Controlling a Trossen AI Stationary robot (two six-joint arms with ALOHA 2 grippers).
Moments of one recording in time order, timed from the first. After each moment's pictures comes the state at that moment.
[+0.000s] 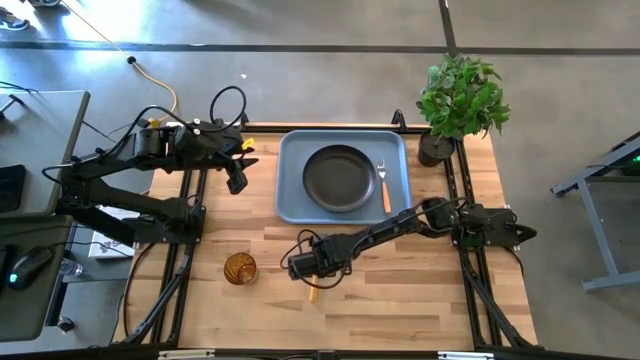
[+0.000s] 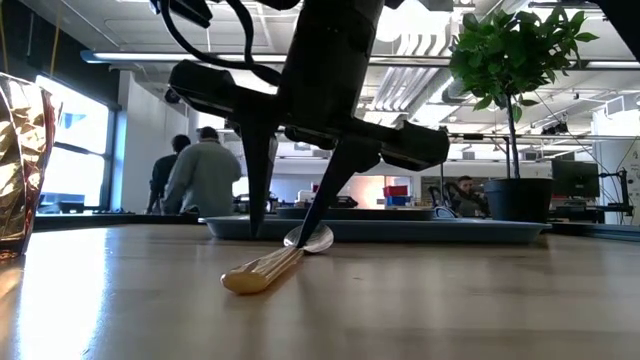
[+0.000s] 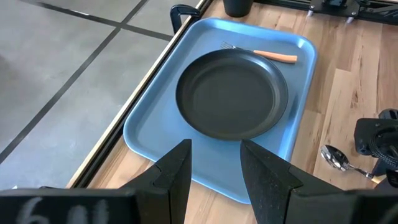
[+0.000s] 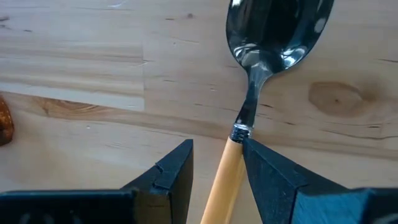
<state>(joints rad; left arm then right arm) 0.17 1.02 1.30 -0.99 -0.30 -0.09 0.30 2.34 1.92 -0.86 0.05 1.80</state>
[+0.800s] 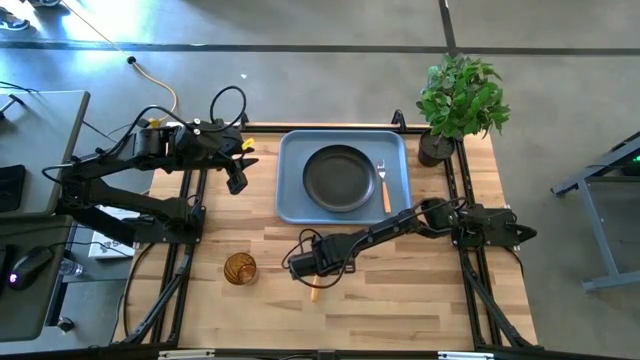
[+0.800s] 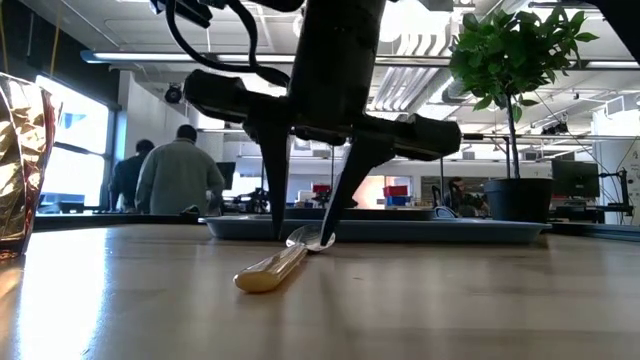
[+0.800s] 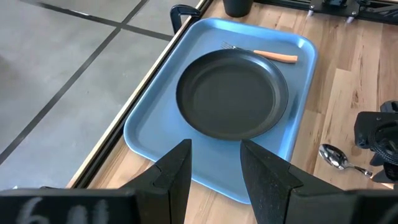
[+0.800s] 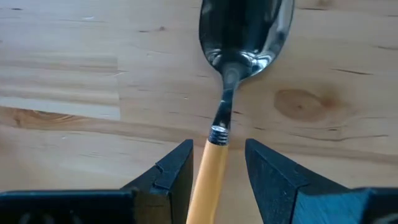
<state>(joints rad) 0.17 1.02 1.30 -0.99 -0.30 -0.09 0.30 2.35 1.96 -0.97 0.05 1.80</state>
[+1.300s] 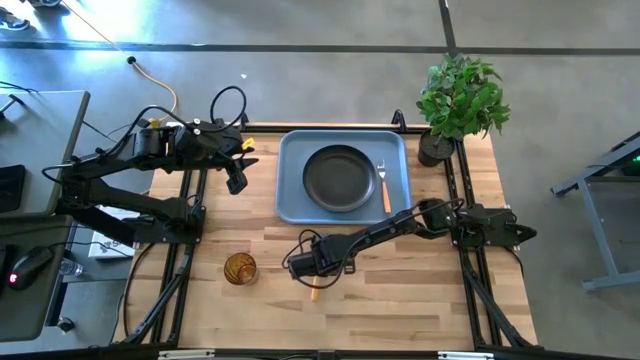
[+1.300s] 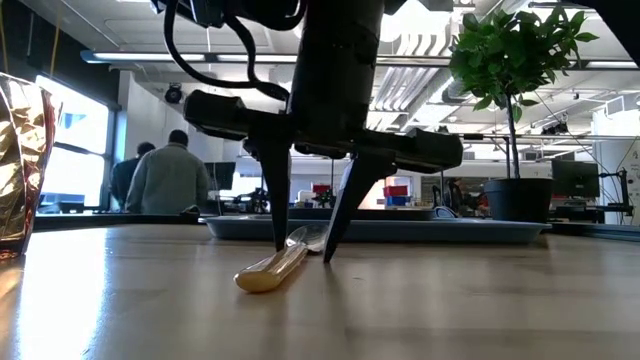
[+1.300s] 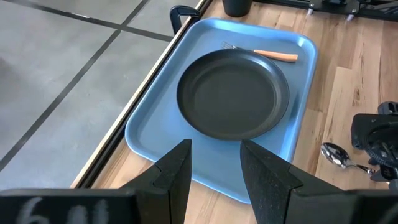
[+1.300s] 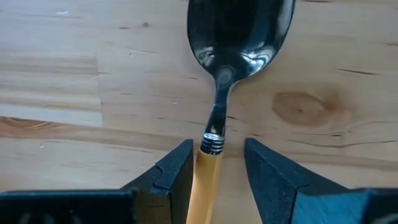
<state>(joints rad) 0.17 1.02 1.30 -0.98 -0.30 -0.07 0.30 2.38 1.94 -0.95 0.02 1.80</state>
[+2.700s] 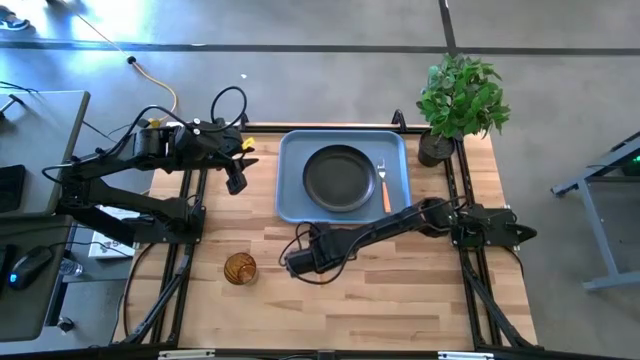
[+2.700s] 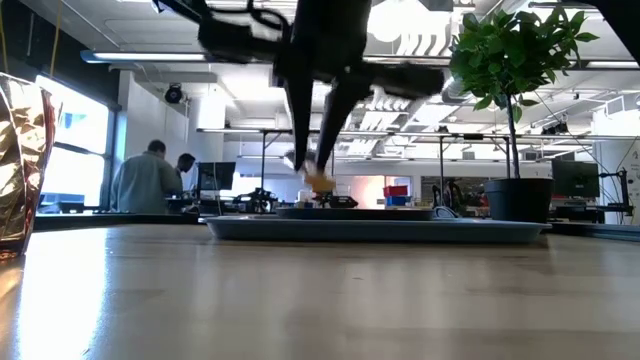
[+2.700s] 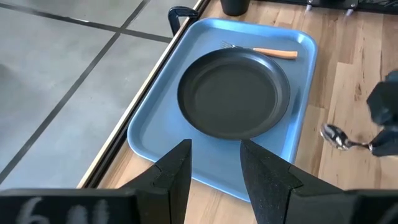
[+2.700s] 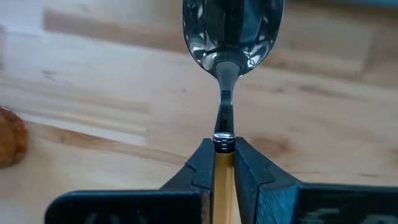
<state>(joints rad) 0.16 1.02 1.30 -0.98 -0.30 -0.04 0.30 2.35 2.14 -1.21 0.23 1.69</state>
